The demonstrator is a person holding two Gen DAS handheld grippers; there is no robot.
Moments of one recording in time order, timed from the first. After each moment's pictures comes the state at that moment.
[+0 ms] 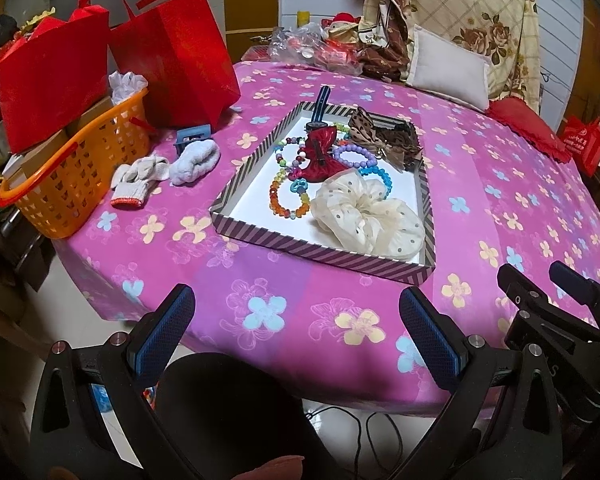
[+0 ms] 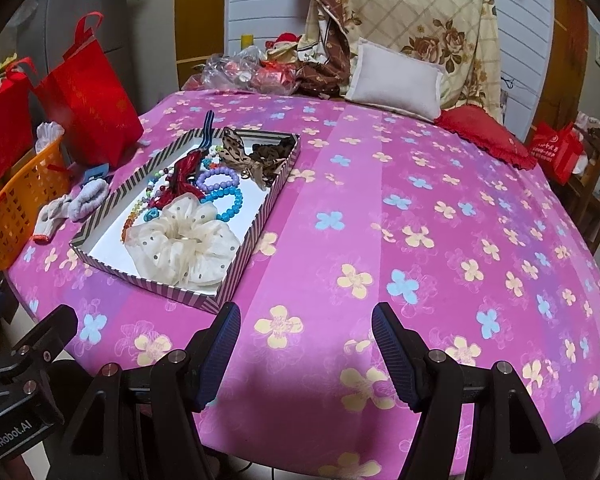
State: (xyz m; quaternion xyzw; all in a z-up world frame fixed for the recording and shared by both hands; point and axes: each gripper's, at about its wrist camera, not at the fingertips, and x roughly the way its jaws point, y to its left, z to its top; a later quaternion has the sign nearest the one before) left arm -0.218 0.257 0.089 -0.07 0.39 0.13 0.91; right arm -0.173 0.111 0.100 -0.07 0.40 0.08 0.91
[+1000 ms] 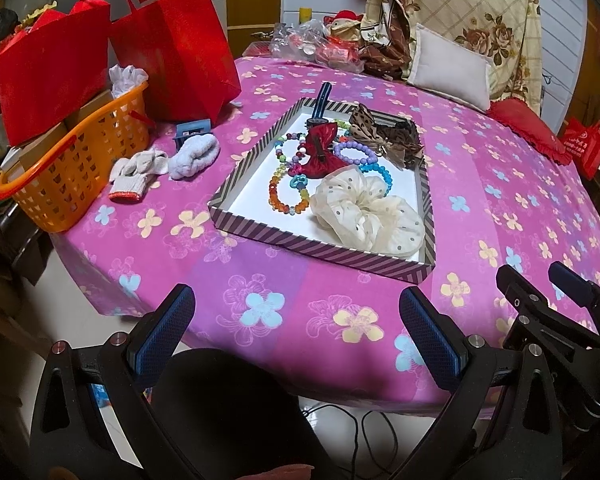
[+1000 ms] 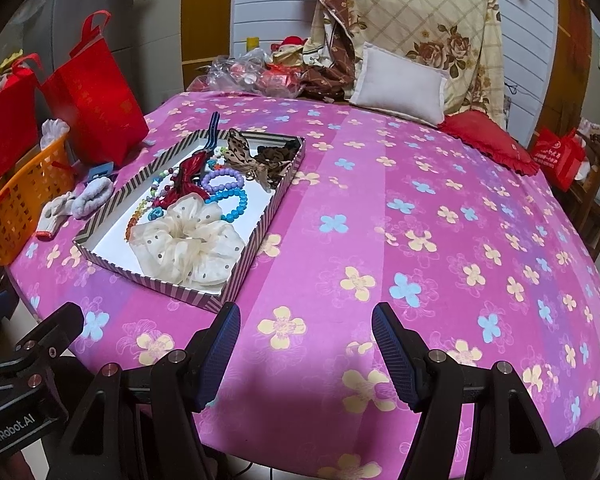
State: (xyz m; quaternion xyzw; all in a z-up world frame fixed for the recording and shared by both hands) left arm -0.218 0.255 0.086 -0.08 0.40 0.13 0.90; right arm -0.174 0.113 0.101 -0.07 0.40 0.08 0.91
